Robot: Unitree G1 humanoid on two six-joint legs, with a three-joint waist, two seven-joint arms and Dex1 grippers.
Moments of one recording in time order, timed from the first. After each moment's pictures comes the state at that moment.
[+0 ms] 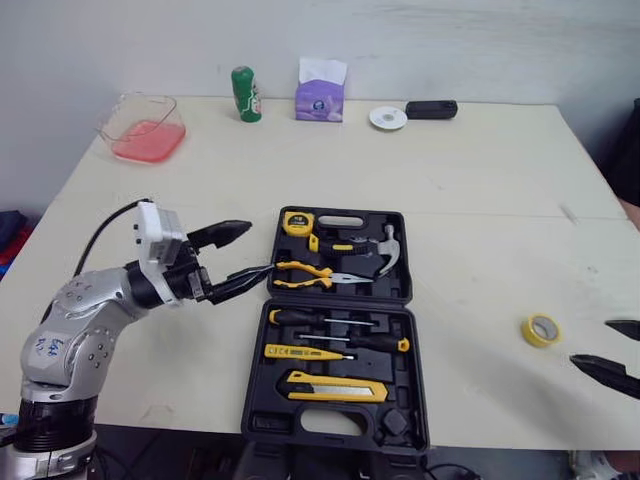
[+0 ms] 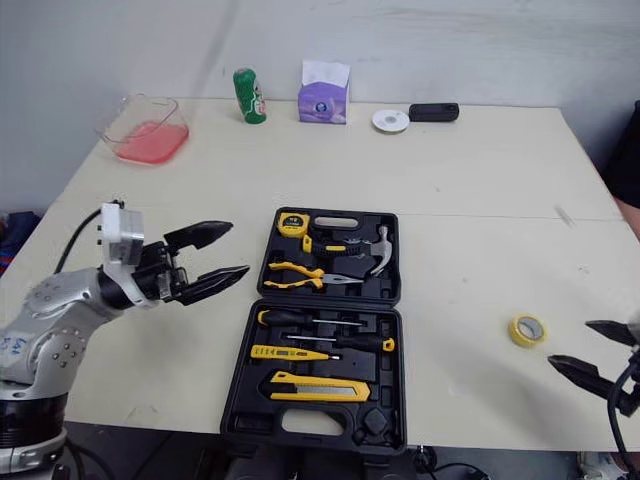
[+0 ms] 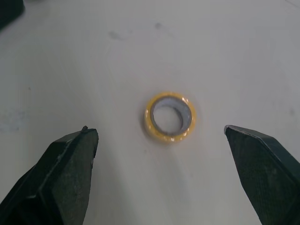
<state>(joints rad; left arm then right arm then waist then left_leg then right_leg) -0.24 0.68 0.21 -0.32 -0.75 0.50 -0.90 0.58 -1.08 -0.80 -0.22 0.63 0.45 1.04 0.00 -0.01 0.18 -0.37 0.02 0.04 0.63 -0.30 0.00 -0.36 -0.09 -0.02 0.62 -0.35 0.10</state>
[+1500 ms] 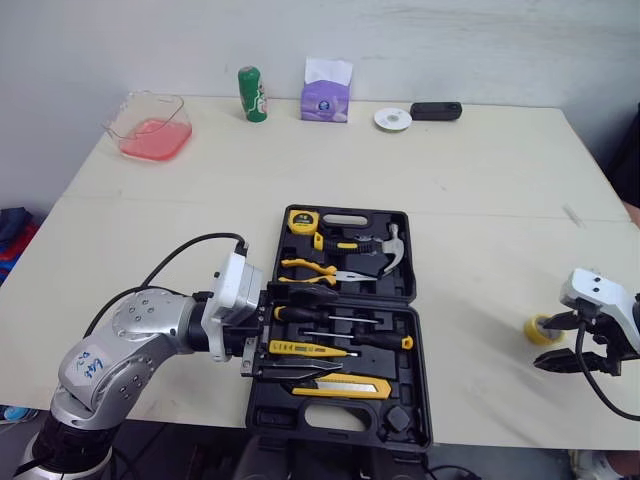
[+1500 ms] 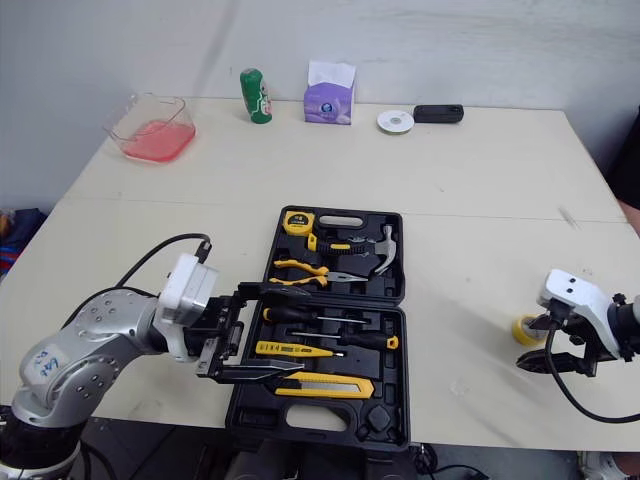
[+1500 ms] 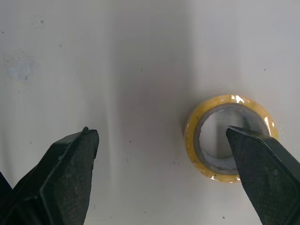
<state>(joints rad) -0.23 0.69 -0.01 -0.61 -0.82 0.59 -0.94 -0.14 -1.33 0.00 0.15 0.29 0.52 1.38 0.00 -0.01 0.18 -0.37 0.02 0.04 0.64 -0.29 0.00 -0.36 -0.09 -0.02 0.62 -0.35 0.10</state>
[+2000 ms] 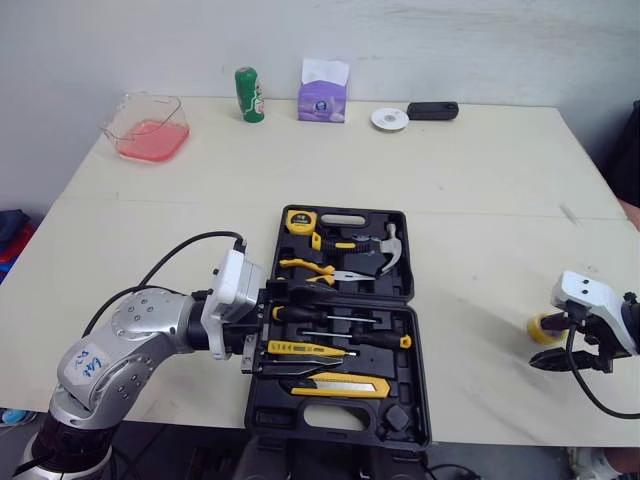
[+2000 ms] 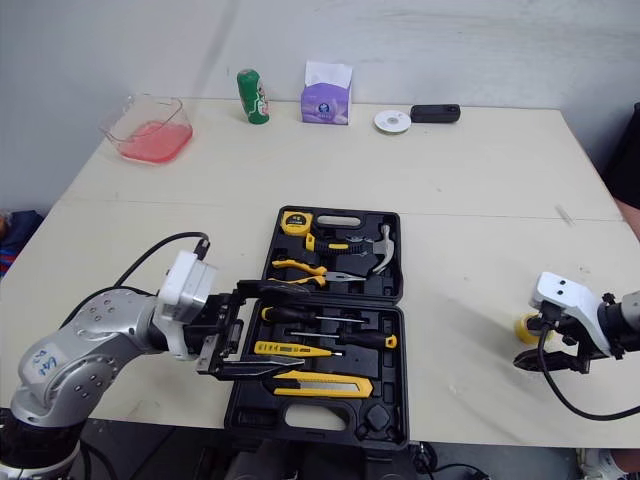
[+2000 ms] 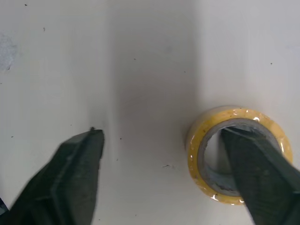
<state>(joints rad) -0.23 0.69 0.00 -0.61 -0.84 0.60 -0.92 -0.20 -1.28 0.04 0.20 0.22 0.46 1.39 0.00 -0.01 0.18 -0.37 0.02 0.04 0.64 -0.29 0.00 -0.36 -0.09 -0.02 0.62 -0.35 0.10</state>
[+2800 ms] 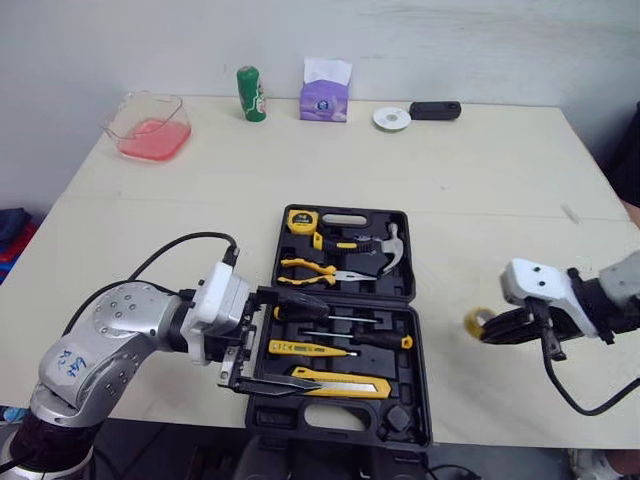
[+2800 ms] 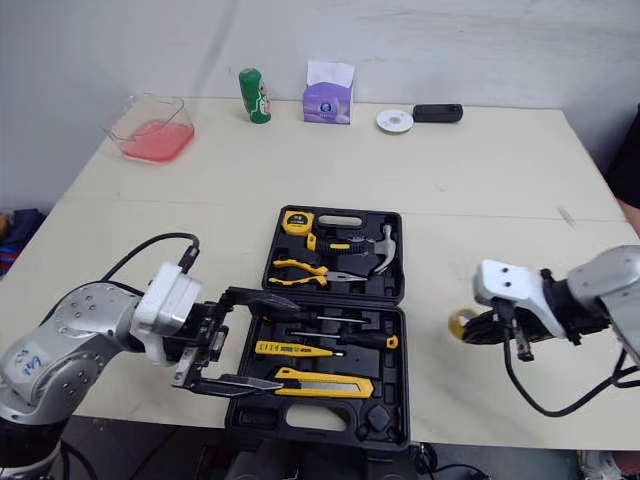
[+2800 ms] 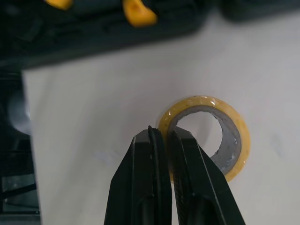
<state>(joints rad) -0.20 0.79 0.02 -0.58 -0.75 0.47 -1.10 -0.30 -1.26 0.09 -0.33 0.35 0.60 1.47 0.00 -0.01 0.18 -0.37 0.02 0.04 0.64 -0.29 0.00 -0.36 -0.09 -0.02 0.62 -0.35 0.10</state>
